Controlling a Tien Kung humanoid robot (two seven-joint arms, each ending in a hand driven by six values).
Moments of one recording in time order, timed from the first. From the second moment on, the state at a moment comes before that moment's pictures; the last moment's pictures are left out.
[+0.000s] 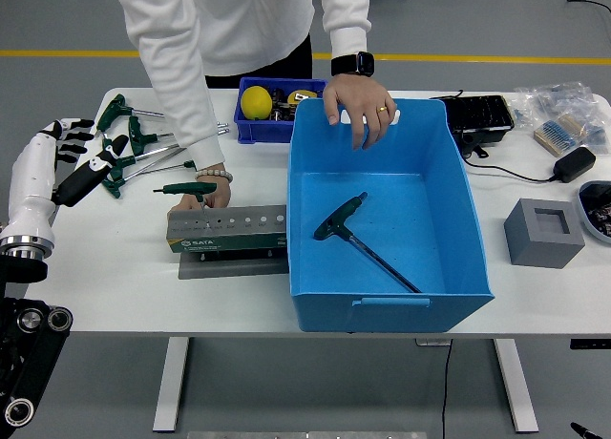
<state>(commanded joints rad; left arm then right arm) -0.05 0.12 -1.47 -1.51 2.05 0.28 0.10 0.15 -0.20 1.20 0.18 -1.30 -0.06 -0.12</state>
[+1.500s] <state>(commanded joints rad) -0.46 0.39 -0.89 -1.36 2.27 -0.11 0.07 0.15 -0.20 1.18 0.18 -1.29 -0.06 -0.11</state>
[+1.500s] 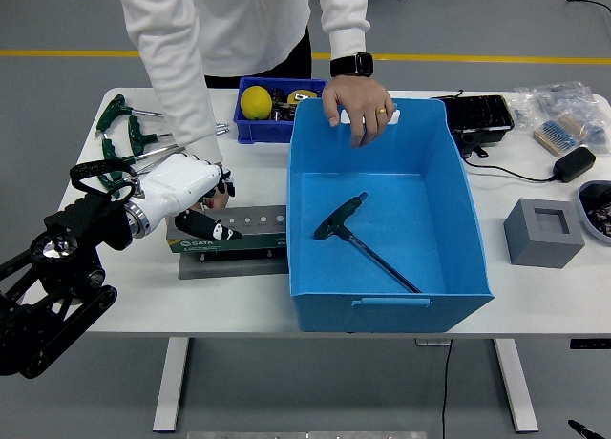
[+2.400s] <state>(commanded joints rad) -0.54 0.43 -0.82 -1.33 2.27 -0.18 0.11 0.16 -0.20 1.17 0.18 -1.27 -0.06 -0.11</state>
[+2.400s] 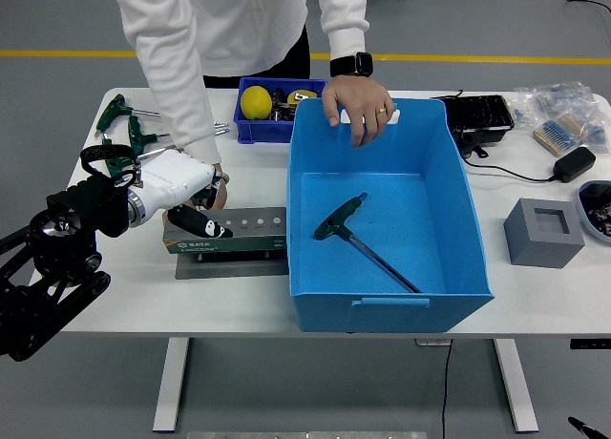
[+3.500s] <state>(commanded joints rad) -0.57 0.45 -0.79 -1.36 2.27 -0.27 0.14 0.17 -0.20 1.17 0.18 -1.28 -0.06 -0.11</state>
